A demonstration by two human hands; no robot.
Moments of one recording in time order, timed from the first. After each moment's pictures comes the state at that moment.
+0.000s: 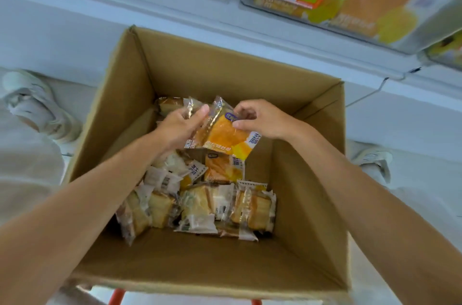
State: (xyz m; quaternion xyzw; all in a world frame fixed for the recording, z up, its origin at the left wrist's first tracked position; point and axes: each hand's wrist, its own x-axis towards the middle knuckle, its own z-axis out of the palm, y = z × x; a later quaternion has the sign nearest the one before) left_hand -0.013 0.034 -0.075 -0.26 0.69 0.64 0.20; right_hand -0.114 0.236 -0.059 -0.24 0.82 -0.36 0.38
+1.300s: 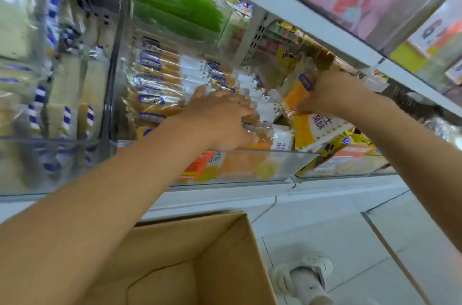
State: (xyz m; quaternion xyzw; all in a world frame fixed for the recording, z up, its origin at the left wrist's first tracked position) left_hand -0.257 0.153 0.153 0.30 0.94 0.18 0.01; right_hand -0.274 0.347 0.238 0.14 0.98 0.16 -0.03
